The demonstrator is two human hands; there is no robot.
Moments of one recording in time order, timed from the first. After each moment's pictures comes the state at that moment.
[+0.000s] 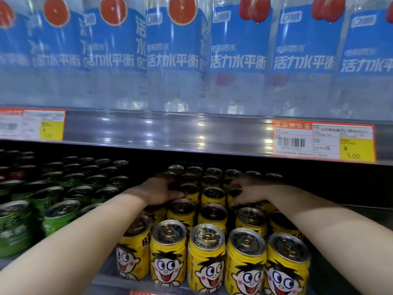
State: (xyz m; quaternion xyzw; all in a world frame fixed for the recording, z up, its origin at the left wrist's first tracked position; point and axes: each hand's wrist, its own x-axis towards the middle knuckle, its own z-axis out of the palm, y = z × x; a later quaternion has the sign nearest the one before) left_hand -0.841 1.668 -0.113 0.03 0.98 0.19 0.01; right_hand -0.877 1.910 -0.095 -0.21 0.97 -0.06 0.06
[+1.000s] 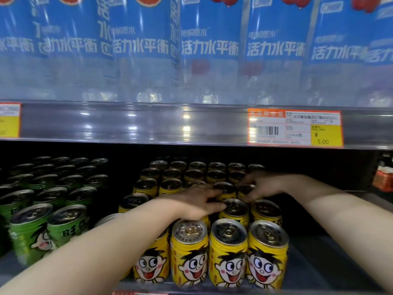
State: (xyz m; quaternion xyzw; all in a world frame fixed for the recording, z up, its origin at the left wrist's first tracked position) left_hand -0.835 1.769 -0.126 0.21 0.97 0.13 0.07; right_hand -0.880 1.978 -0.099 -0.14 0.98 -0.10 0.10
